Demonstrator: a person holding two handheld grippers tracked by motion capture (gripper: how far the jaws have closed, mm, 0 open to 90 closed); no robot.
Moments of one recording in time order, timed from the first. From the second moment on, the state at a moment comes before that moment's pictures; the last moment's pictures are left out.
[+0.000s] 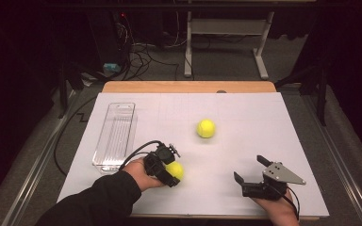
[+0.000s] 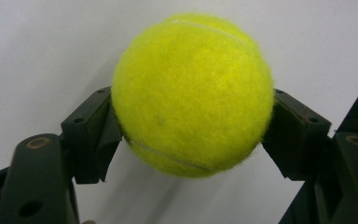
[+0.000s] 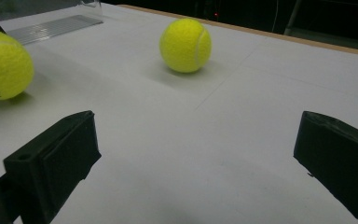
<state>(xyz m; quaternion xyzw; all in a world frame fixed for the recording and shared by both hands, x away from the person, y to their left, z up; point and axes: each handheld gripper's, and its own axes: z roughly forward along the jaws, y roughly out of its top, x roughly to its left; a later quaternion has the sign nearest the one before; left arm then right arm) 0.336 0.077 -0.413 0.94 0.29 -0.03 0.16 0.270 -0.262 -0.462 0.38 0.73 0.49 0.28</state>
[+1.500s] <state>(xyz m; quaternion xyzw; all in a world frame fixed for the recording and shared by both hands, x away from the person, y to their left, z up) 0.388 0.182 -0.322 0.90 0.41 0.01 0.14 0.269 -0.262 -0.461 0.38 0.73 0.49 0.28</state>
